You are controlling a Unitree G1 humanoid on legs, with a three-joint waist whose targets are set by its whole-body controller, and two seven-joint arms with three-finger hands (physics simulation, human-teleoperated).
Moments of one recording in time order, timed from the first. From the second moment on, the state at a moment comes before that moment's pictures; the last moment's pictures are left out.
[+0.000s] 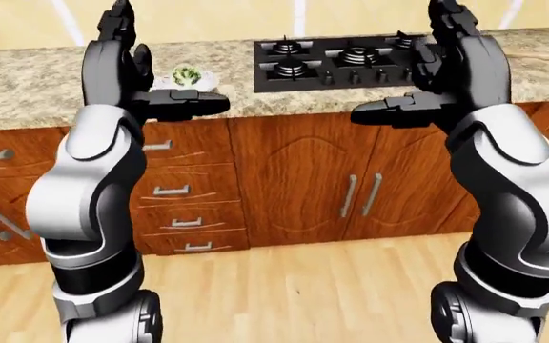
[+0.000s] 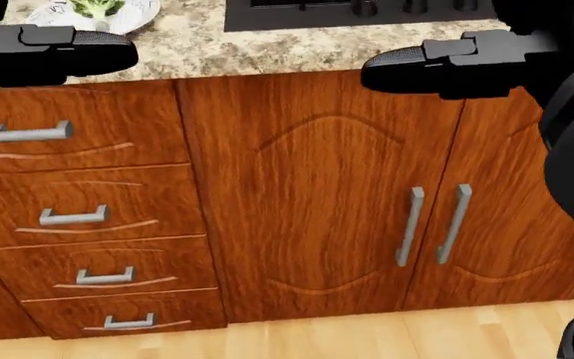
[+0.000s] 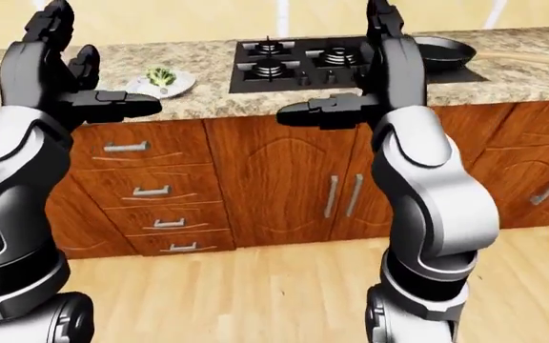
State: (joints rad) left arm -0.83 0.33 0.20 -0.32 -0.23 0.94 0.16; right arm -0.82 -0.32 -0.19 -0.50 0.26 1.10 -0.14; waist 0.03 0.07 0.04
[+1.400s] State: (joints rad) left arm -0.84 0.32 0.19 -0.32 -0.23 0.93 0.15; right arm -0.82 -0.34 -0.21 -0.51 0.29 1.07 -0.16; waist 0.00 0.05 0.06
